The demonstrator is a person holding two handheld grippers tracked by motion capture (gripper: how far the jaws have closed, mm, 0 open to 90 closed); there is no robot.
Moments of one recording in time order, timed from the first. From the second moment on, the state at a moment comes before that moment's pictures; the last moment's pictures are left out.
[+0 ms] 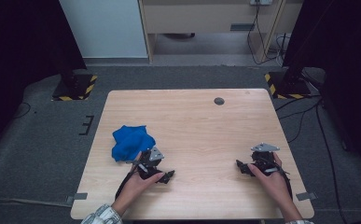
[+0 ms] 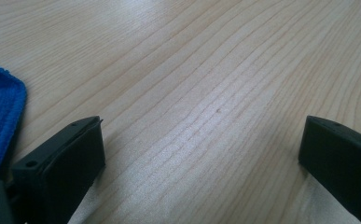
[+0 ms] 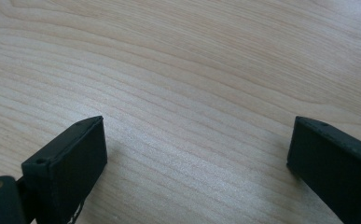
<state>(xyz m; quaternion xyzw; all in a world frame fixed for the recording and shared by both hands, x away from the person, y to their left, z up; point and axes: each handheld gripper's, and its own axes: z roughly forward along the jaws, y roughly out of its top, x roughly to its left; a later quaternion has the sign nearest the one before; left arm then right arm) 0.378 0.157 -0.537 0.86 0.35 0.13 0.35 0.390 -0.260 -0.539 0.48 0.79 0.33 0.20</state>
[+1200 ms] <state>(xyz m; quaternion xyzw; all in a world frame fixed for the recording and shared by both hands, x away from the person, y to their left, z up) 0.386 0.237 -0.490 0.78 0.41 0.22 0.42 0.388 -0.259 -0.539 0.48 0.79 0.33 0.20</state>
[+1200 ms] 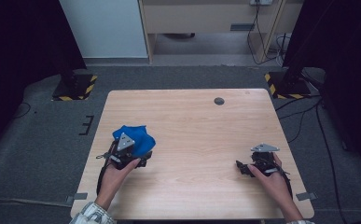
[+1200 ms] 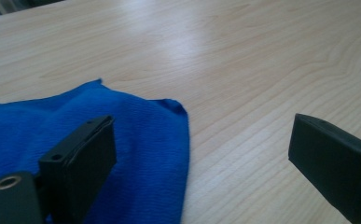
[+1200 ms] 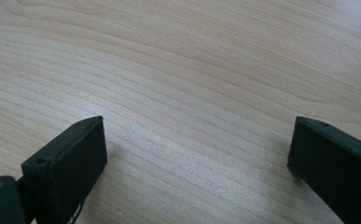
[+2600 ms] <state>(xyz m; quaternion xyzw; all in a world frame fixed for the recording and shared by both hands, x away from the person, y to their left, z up) 0.412 0.303 -0.529 0.76 0.50 0.19 0.36 0.388 -0.258 -0.539 0.48 0.79 0.33 0.20</state>
